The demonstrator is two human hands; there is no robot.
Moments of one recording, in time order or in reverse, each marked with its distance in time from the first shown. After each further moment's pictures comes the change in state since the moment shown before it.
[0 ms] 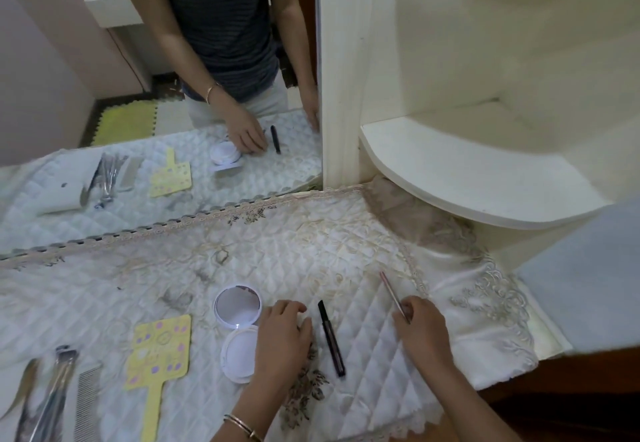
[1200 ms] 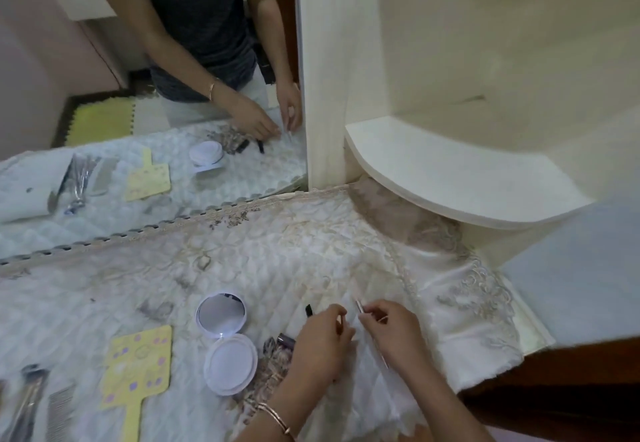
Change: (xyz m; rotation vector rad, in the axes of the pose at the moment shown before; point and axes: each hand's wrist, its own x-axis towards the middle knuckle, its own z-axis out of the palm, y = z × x) left_hand 0.006 0.044 0.038 -0.066 -0.260 0.110; right_hand -0.009 -0.023 0.002 0.182 -0.090 -0.020
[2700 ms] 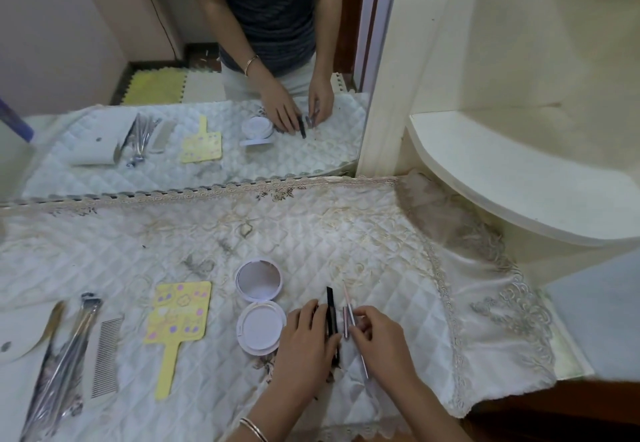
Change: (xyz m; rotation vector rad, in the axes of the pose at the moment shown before) left_hand -0.047 -0.068 -0.005 0.402 0.240 0.132; right_hand -0.025 -0.007 0.049 -0.065 -0.198 -0.201
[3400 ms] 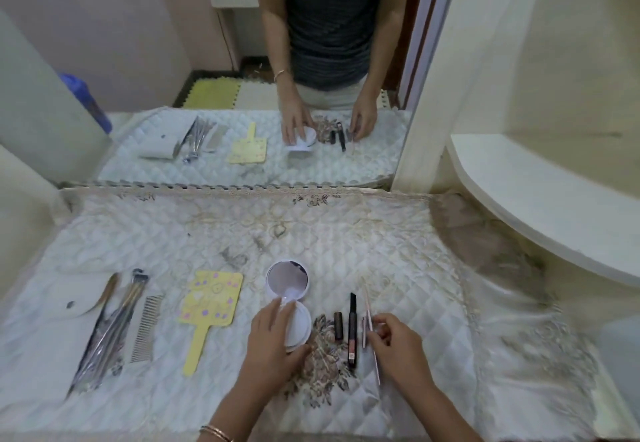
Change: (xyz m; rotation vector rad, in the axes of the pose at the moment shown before) left_hand -0.029 -0.061 -0.021 -0.128 0.059 -0.267; right_hand 0.016 0.004 0.001 -0.020 -0.036 -0.030
